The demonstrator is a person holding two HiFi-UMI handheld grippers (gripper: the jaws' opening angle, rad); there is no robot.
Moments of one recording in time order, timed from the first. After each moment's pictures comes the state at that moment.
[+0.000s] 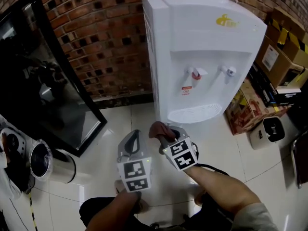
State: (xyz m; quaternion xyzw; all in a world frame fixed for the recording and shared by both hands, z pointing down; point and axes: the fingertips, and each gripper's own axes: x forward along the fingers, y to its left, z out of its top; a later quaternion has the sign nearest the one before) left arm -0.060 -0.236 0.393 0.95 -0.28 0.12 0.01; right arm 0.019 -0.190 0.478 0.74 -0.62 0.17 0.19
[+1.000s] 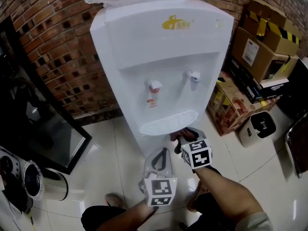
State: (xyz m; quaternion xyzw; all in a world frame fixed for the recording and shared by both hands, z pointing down) left arm 0.049 -0.080 0.429 0.98 -0.10 0.14 -0.04; right arm 0.166 -0.067 0.478 0.84 -0.47 0.22 0.14
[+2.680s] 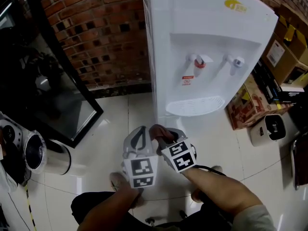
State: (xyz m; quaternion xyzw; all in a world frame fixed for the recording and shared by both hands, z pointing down) left arm -0.035 -0.212 0.438 0.96 -0.25 0.14 -0.03; right arm 0.007 -0.175 0.522 0.73 -0.63 0.22 0.18
